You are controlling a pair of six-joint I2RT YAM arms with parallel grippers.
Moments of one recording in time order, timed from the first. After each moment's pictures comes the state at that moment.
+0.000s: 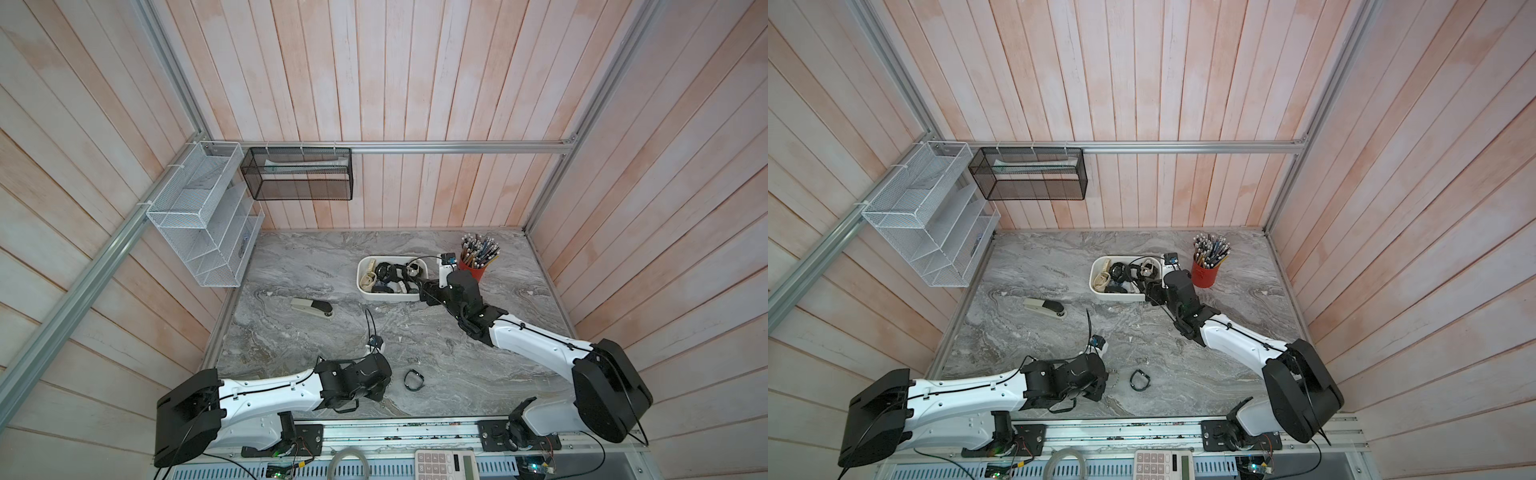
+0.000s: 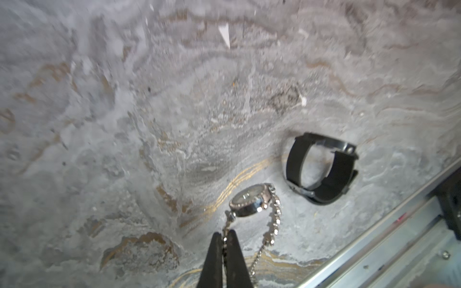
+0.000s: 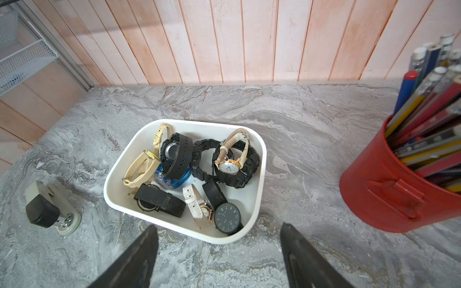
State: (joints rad) left arm -1.15 1.19 0.59 -0.38 -0.20 -0.74; right arm 0.62 1.41 0.80 0.19 0.20 0.32
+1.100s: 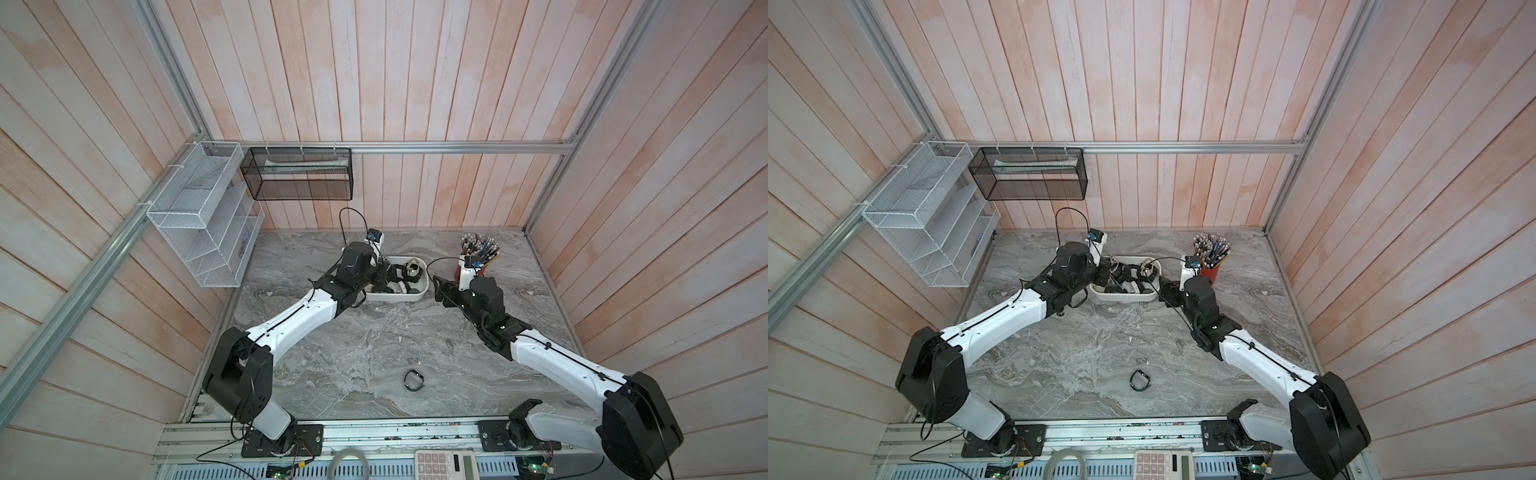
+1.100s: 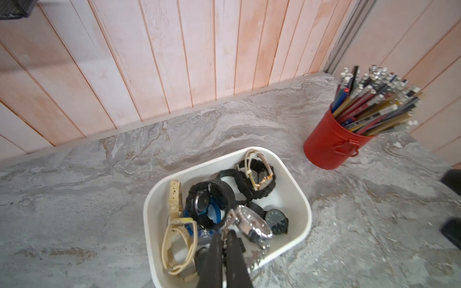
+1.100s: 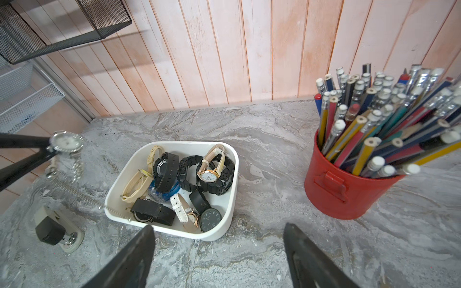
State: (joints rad) left arm -0.55 1.62 1.22 -0.07 -0.06 -0.08; right arm 0.55 1.20 0.66 0.21 0.20 0.35
